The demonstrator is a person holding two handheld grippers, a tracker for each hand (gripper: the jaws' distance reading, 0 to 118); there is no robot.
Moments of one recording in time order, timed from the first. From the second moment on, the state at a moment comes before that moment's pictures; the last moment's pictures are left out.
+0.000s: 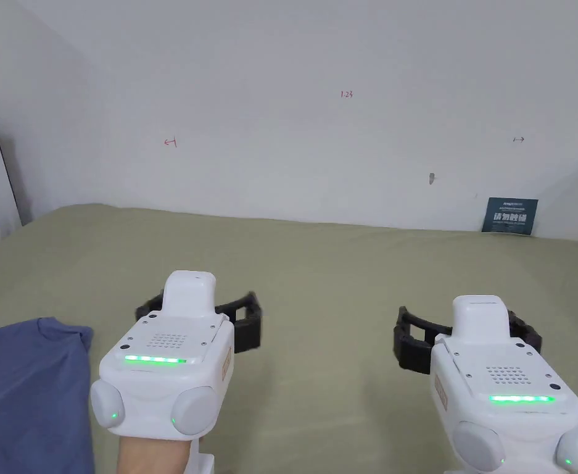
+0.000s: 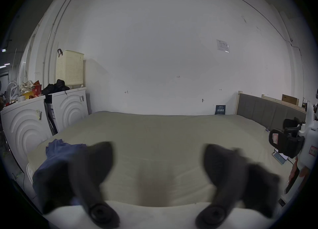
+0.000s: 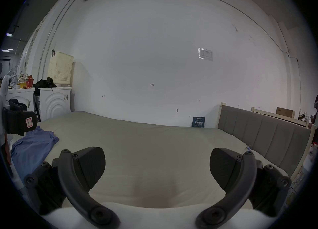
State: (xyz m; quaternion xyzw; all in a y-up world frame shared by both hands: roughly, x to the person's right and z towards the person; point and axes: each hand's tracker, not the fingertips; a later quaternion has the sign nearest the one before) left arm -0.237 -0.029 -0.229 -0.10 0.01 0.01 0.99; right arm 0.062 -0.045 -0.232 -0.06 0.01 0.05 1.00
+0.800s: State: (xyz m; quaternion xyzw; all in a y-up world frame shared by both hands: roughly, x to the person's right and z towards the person) left arm -0.331 -0.016 -0.193 -0.11 0.16 0.00 0.98; right arm -0.018 -0.041 -0.264 -0.06 0.07 0.05 0.99
